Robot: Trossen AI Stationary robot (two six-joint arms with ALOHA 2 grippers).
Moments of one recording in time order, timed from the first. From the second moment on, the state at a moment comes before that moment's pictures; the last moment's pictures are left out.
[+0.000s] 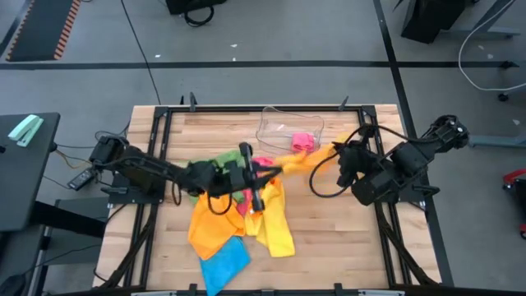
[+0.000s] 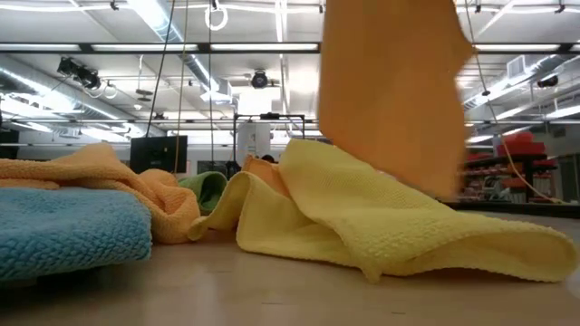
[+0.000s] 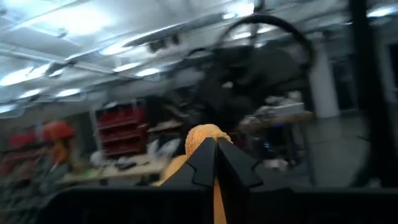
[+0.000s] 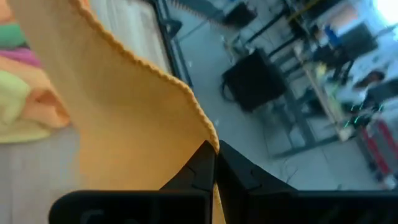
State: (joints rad) left arm -0.28 1.59 1.08 0.93 -0.41 0.36; right arm 0.56 1.26 1.48 -1.46 1.09 0.38
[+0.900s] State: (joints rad) left arm -0.57 1.59 1.08 0.39 -0.32 -0.03; right arm 0.87 1.50 1.21 -0.94 0.46 0.54
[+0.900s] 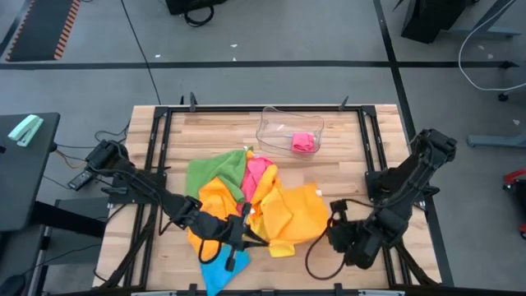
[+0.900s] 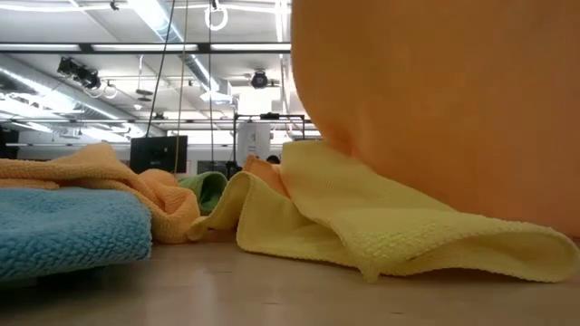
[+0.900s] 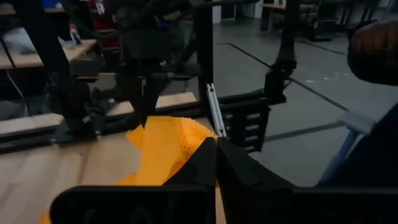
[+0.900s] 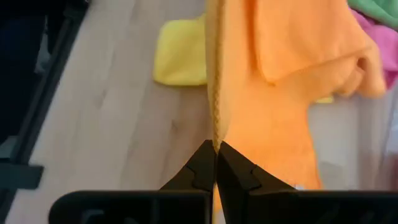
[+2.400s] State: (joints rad) left arm -0.60 1.80 1.08 0.43 -0.23 -0.15; right arm 0.90 1.67 0.96 -0.49 0.47 0.67
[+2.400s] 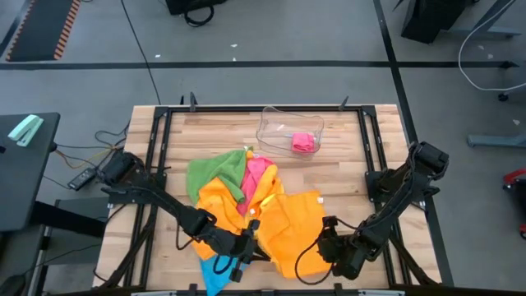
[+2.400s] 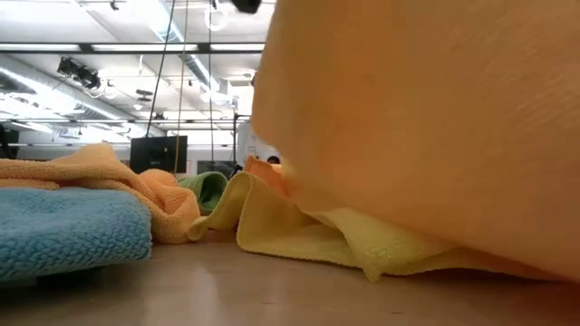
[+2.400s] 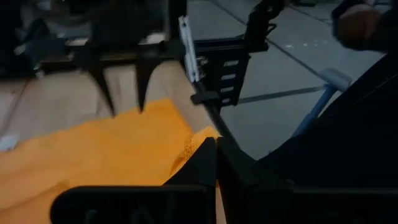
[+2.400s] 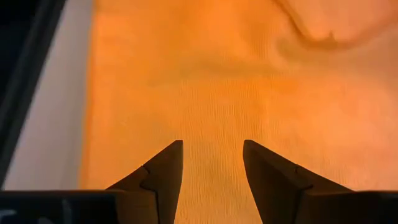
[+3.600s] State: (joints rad) left arm -0.50 2.43 1.75 0.24 -0.18 0.02; right arm 1.06 1.47 0.99 -0.73 0.59 0.89
